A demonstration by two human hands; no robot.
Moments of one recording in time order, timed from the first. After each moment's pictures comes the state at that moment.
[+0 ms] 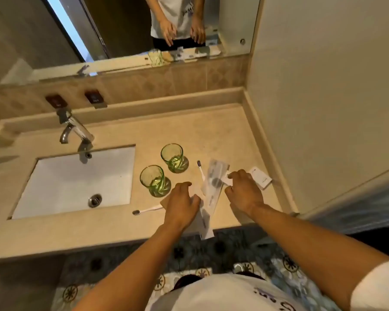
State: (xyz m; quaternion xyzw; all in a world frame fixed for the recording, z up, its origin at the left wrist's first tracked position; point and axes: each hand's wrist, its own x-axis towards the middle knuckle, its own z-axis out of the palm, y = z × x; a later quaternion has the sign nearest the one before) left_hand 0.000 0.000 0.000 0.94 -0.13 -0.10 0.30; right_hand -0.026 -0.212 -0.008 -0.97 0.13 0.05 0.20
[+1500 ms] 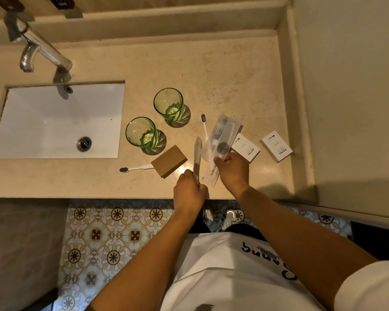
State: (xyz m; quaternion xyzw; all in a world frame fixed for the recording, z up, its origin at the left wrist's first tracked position) left_hand -0.024 -0.043 -0.063 0.94 0.09 -0.21 0.27; right_hand 0.003 -0.183 -0.103 -0.82 0.31 0.12 0.47
